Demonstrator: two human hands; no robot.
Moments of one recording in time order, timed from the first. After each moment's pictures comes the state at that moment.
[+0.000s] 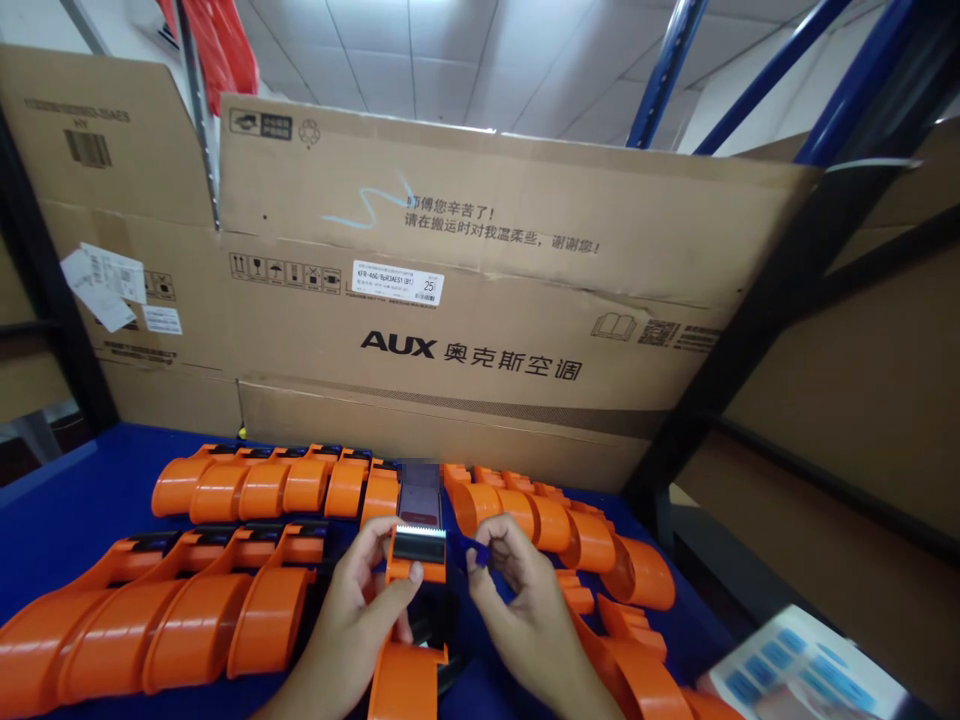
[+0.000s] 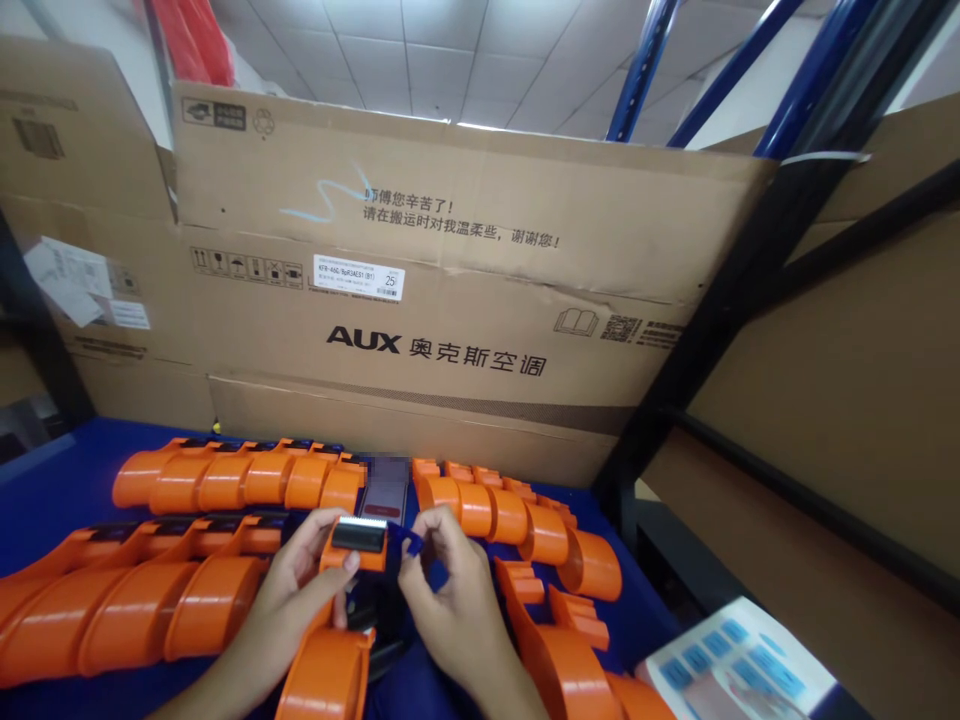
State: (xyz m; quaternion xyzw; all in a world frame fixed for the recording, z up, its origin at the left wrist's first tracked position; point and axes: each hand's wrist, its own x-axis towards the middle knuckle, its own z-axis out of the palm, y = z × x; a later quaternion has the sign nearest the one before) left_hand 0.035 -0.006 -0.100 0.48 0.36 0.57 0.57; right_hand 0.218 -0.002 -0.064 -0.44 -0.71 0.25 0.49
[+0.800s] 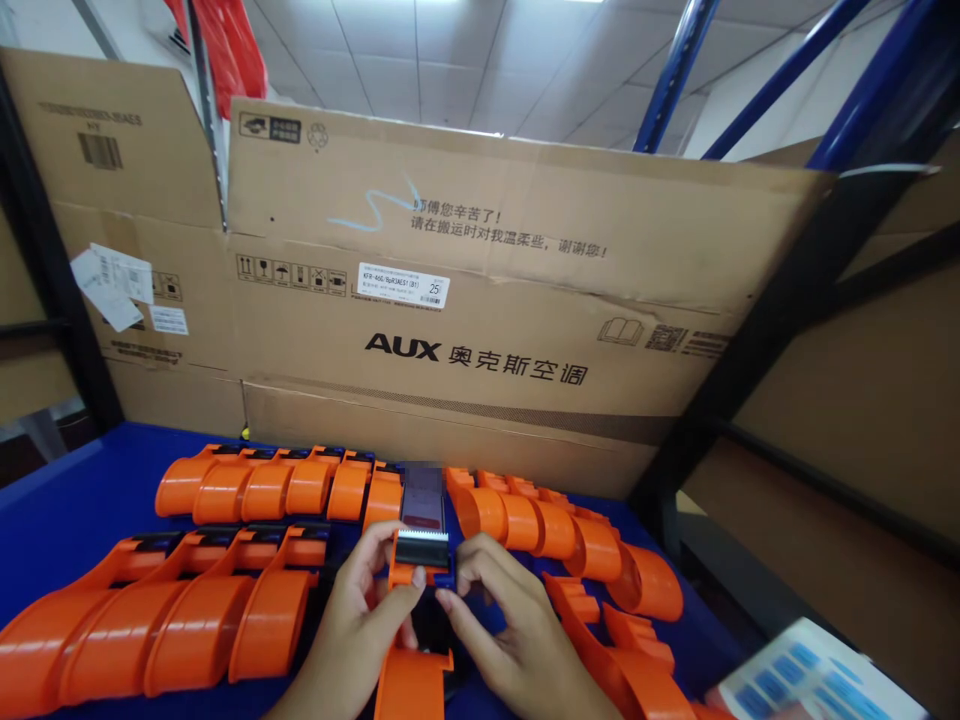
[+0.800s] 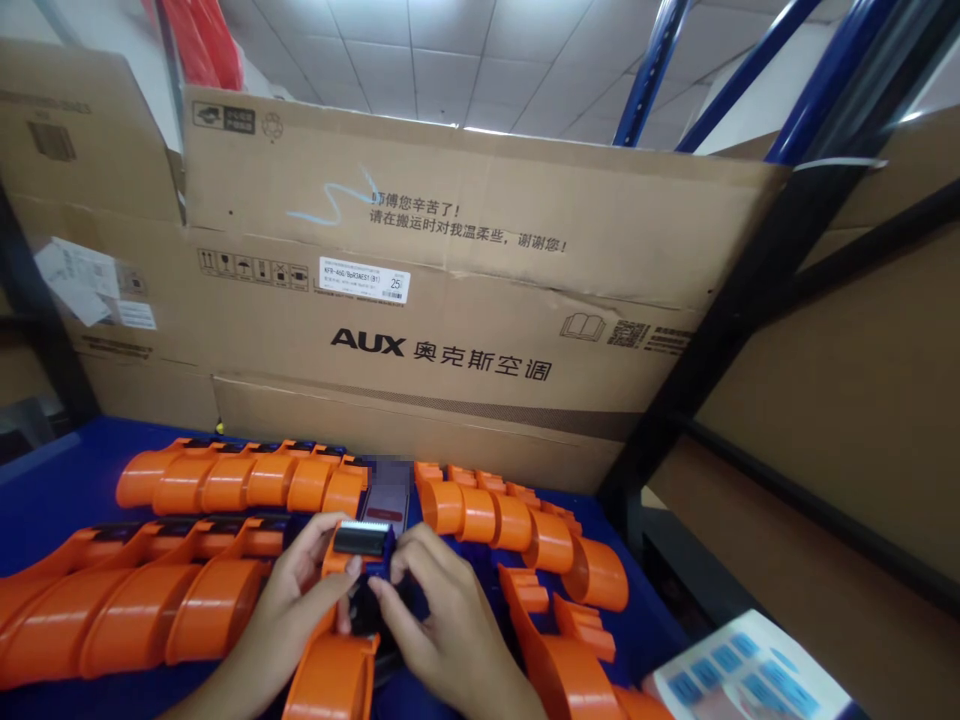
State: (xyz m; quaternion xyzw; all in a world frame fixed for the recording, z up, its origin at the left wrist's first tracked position) left_hand 0.035 -0.004 -0.101 0.46 0.35 0.58 0.57; right_hand 0.221 -0.007 -0.055 -0.38 -0.82 0.20 0.38
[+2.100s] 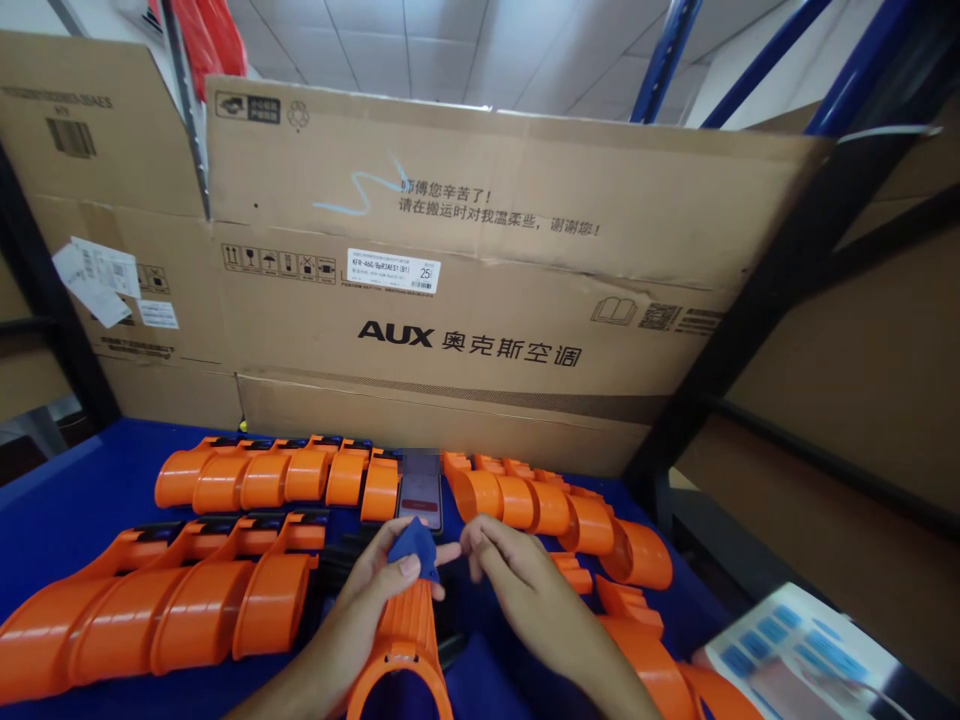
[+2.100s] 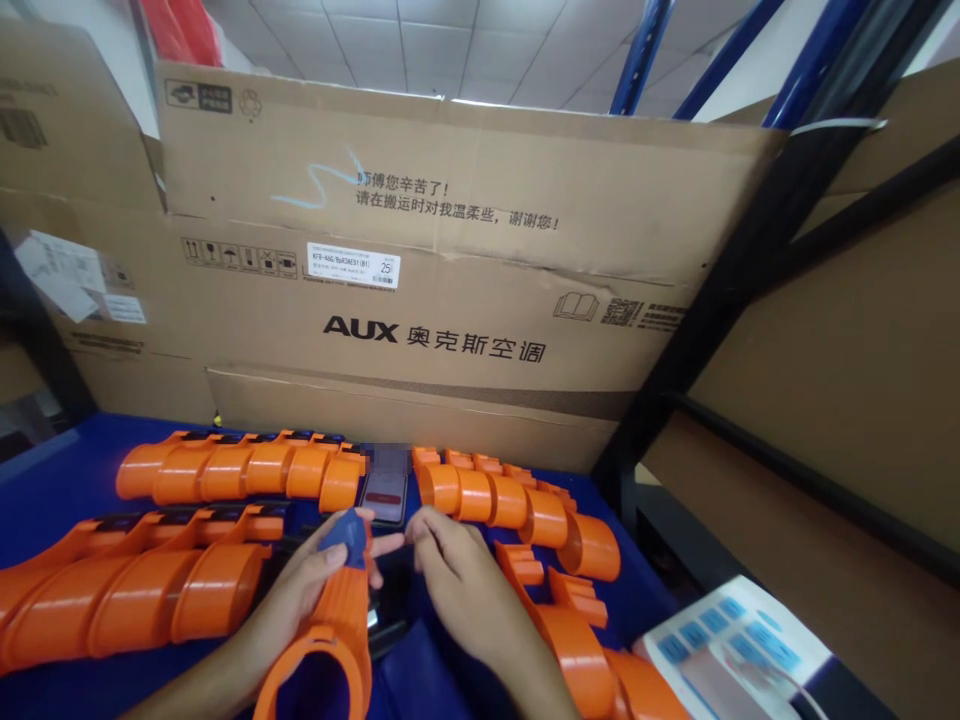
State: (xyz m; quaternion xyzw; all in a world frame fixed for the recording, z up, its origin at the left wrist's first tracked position) left_hand 0.035 -0.014 -0.092 0.39 0.27 0.52 0.71; right_hand 0.233 -0.003 -0.049 -0.48 -0.76 0.29 0.33
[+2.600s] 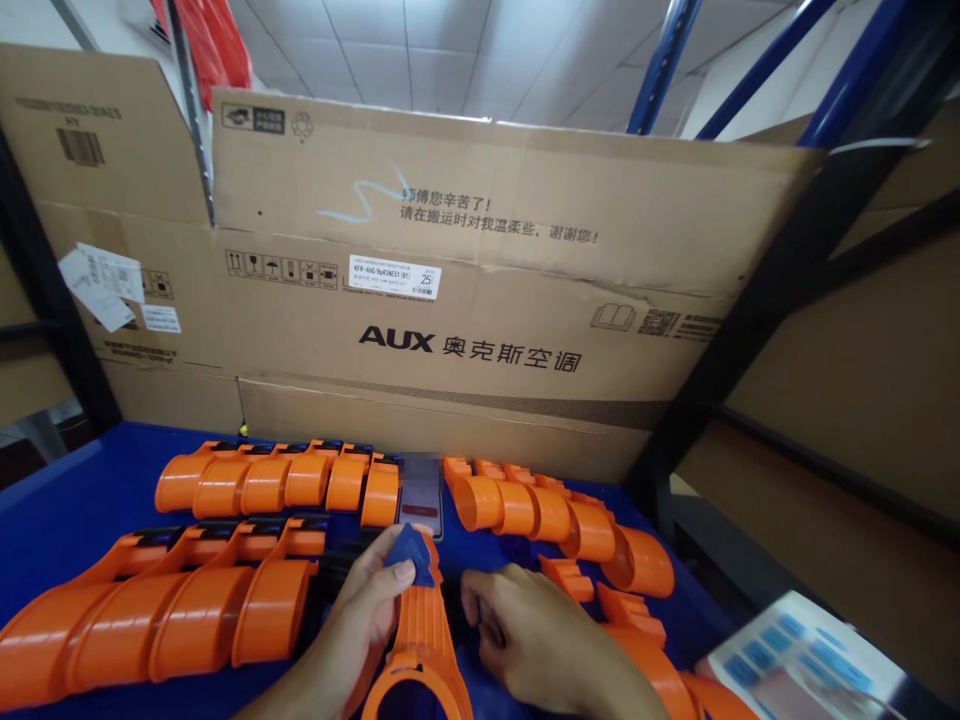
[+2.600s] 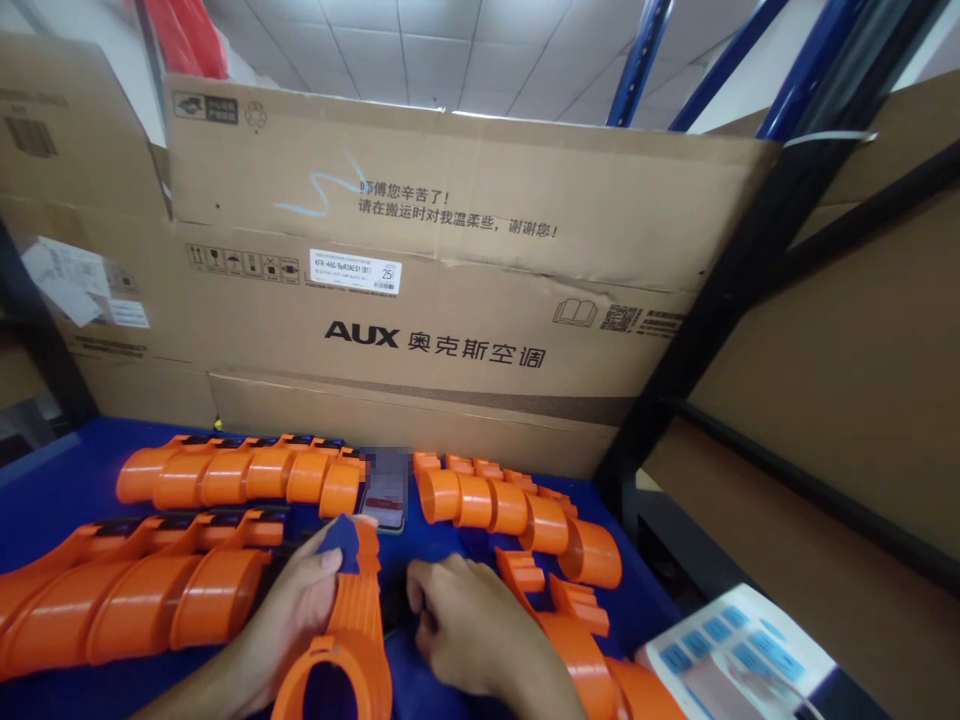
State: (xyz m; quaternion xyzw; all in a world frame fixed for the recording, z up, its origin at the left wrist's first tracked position) left_hand 0.042 -0.021 -0.081 0.26 0.21 0.56 0.76; right_hand 0.243 -0.006 -0.045 -0.51 -0.85 0.15 0.07
